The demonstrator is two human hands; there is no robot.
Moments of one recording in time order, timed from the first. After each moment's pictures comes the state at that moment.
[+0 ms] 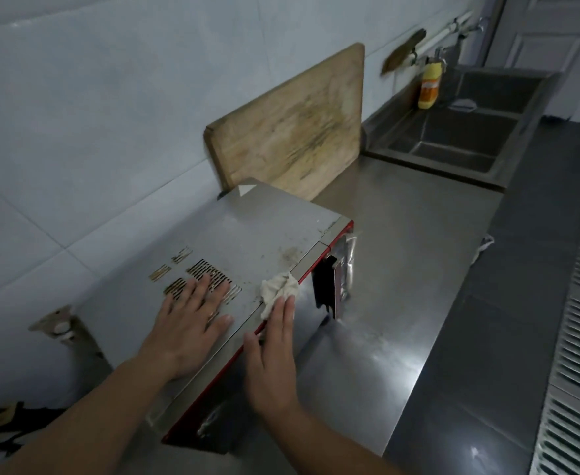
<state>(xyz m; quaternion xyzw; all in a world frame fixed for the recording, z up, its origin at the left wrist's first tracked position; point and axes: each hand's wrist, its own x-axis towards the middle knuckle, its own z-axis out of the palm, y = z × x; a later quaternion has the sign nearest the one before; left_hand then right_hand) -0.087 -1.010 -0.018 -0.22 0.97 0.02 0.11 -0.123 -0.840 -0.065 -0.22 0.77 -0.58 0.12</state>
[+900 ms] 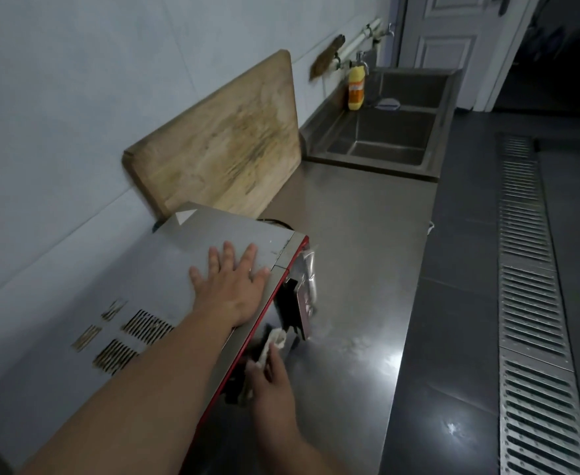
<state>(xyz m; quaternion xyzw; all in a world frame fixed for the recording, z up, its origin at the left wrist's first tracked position) -0.278 -0.962 -0.020 -0.19 0.98 0.04 0.08 -0.164 -0.850 -0.108 0.13 0.54 -0.78 0.30</state>
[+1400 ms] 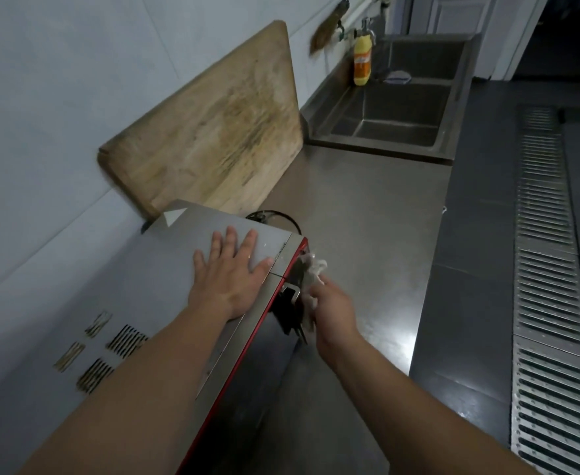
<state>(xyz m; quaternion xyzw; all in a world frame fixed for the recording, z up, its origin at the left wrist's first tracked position) -0.318 -0.972 -0.025 -0.15 0.99 0.04 0.07 -0.320 -0.798 -0.062 0.18 0.50 -0.81 0.24</state>
